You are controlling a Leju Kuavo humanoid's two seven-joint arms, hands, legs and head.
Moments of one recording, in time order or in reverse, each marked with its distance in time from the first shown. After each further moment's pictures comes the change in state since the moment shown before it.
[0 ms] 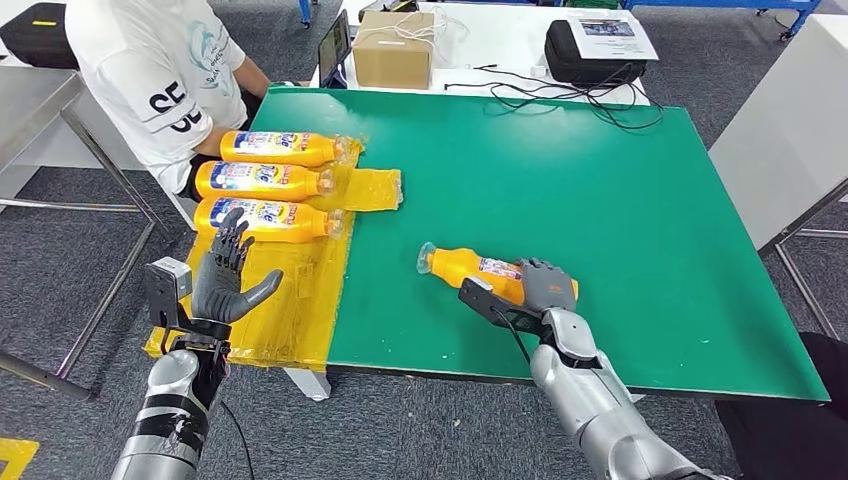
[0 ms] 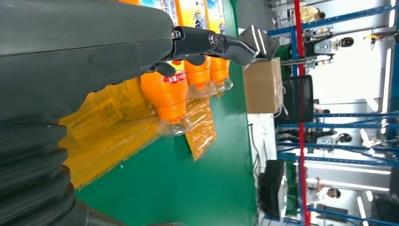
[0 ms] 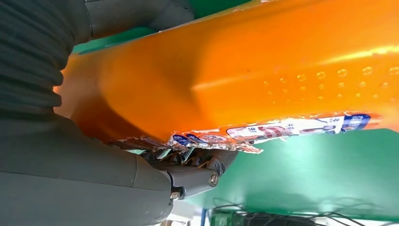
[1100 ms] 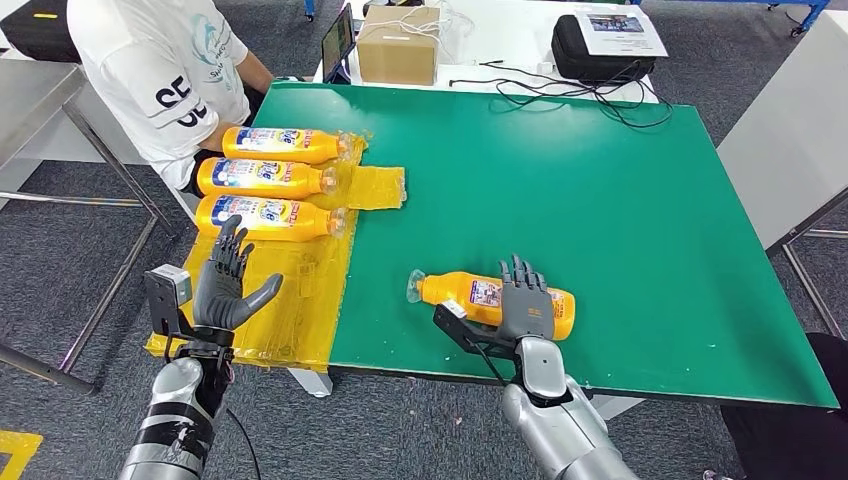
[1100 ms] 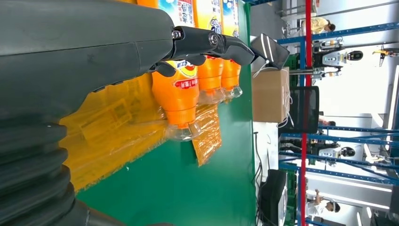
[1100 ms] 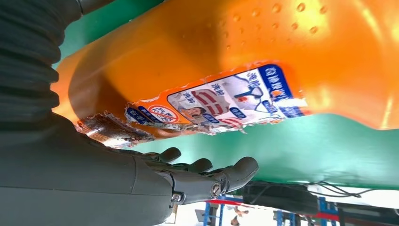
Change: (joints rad) left arm 0.029 -0.021 0.002 -0.012 0.044 0.033 0.001; right arm 0.155 0.024 0.088 -0.165 0.214 -0.138 0.221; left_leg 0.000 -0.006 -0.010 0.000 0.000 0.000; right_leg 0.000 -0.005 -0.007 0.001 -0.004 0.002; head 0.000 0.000
